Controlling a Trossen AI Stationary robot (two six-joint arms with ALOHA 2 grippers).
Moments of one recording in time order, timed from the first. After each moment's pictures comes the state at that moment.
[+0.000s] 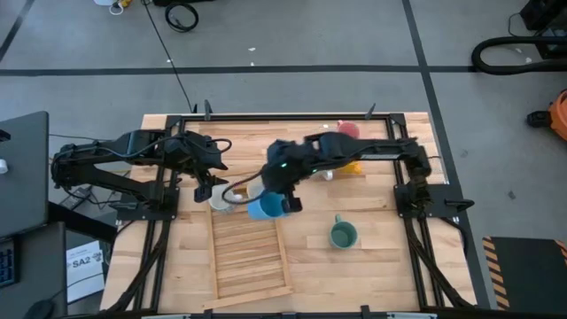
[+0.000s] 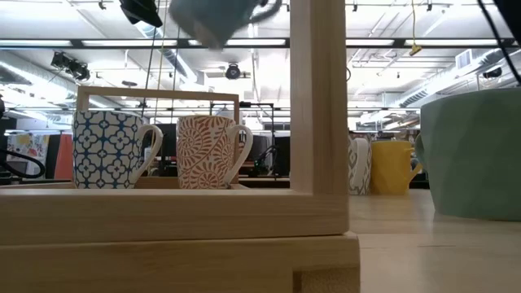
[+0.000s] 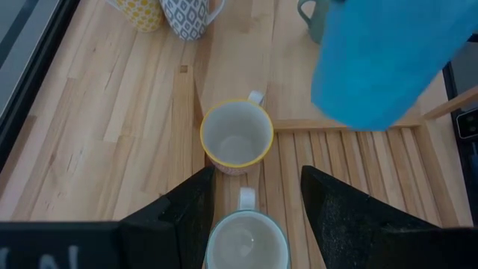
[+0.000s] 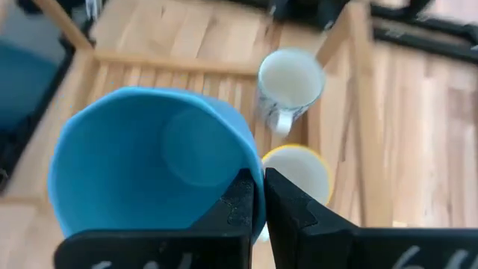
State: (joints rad) left arm 0.04 1.05 1.24 -1.00 -0.03 -0.09; right arm 0.07 1.99 2.19 -1.06 -0.08 -0.18
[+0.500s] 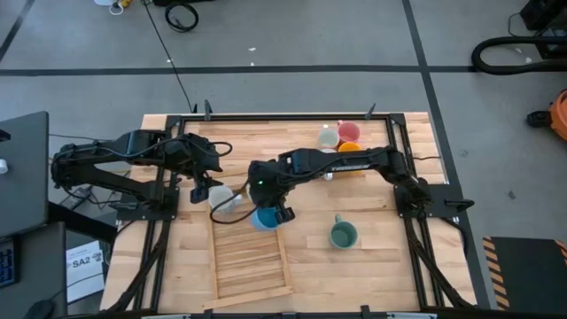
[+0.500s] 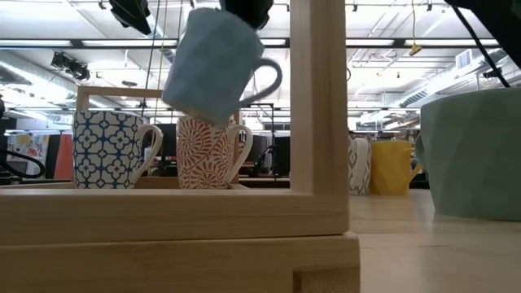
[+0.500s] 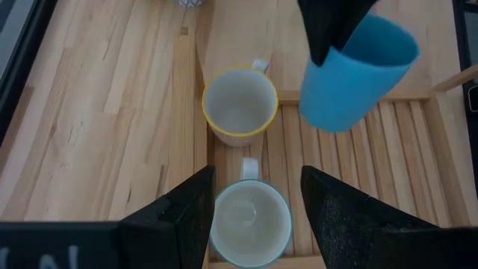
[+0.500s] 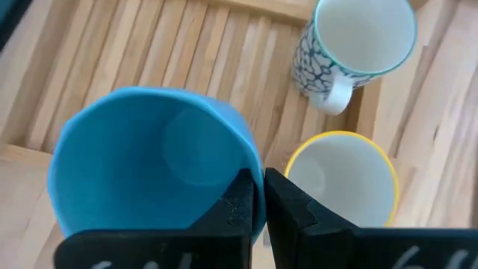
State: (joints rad) left arm 0.04 1.05 1.24 -1.08 -0.03 -0.09; right arm 0.07 2.18 2.21 -1.08 -0.13 -0.32
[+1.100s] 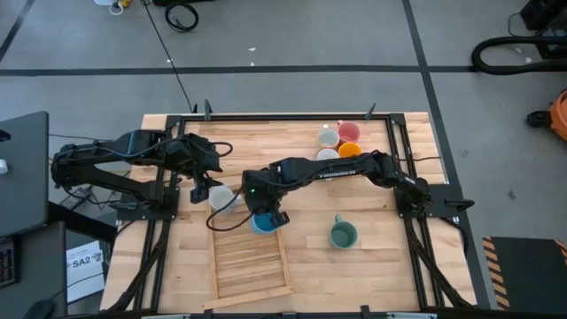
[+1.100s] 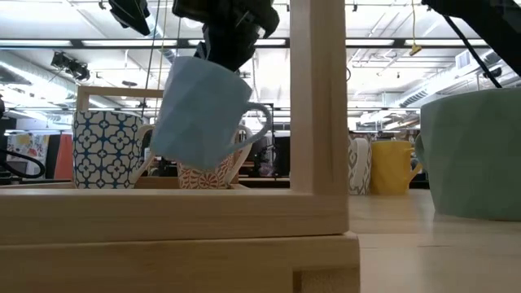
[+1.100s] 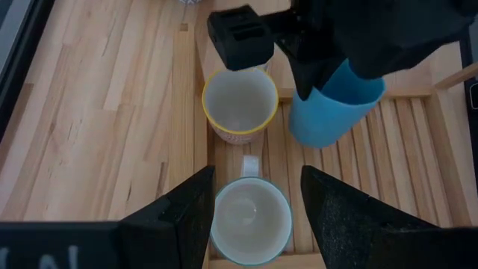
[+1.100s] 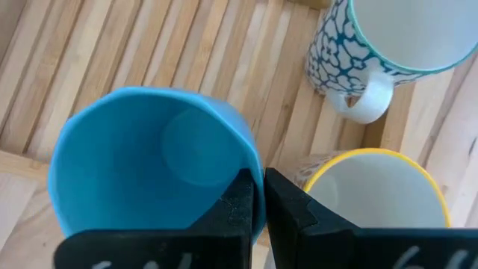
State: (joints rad) left arm 0.04 1.05 1.24 -1.09 -0.03 -0.09; right arm 0.07 2.28 2.20 -1.03 -0.13 -0.37
